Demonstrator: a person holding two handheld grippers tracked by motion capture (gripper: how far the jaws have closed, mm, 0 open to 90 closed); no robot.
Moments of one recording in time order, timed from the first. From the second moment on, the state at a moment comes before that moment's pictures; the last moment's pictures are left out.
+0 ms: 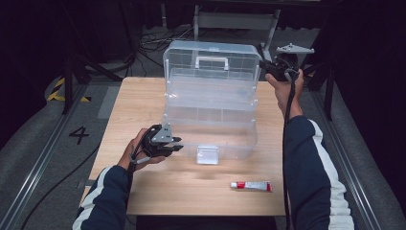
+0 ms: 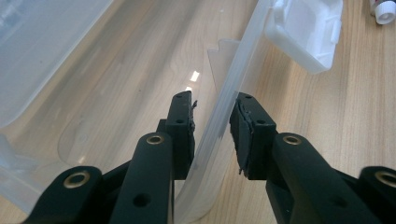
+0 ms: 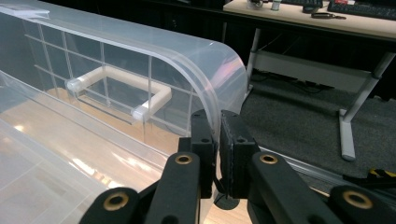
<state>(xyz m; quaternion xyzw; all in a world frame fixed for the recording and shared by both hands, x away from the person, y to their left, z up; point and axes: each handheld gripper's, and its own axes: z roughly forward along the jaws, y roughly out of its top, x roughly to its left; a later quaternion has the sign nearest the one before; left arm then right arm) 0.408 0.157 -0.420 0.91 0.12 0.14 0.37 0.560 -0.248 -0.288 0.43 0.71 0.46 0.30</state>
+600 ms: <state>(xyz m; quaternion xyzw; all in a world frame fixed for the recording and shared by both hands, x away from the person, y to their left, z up) 0.408 0.157 -0.421 0.91 0.13 0.14 0.37 0.603 -0.248 -0.292 0.46 0.72 0.44 0.27</state>
